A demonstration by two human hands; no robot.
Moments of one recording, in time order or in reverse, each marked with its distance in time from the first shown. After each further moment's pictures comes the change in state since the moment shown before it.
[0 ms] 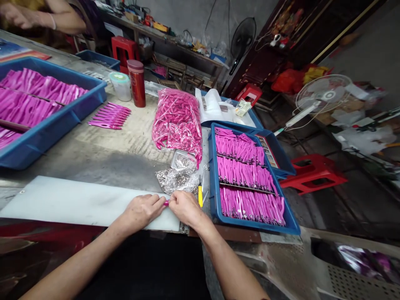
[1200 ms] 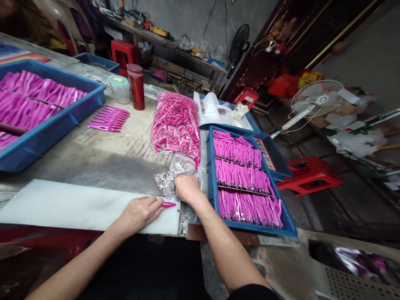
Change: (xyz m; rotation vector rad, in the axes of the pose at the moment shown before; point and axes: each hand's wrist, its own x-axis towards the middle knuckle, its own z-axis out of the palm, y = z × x) left_hand -0.001 -0.004 0.002 -0.071 0.016 -0.043; right_hand 0.051 0.009 -0.020 -0.631 -0.040 -0.085
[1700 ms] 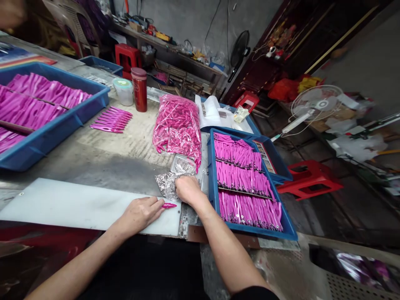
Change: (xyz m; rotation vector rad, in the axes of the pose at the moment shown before) left_hand 0.000 0.001 -0.001 -0.006 -0.049 -0.027; right_hand 0.001 0.001 0.000 -0.008 0.001 -0.028
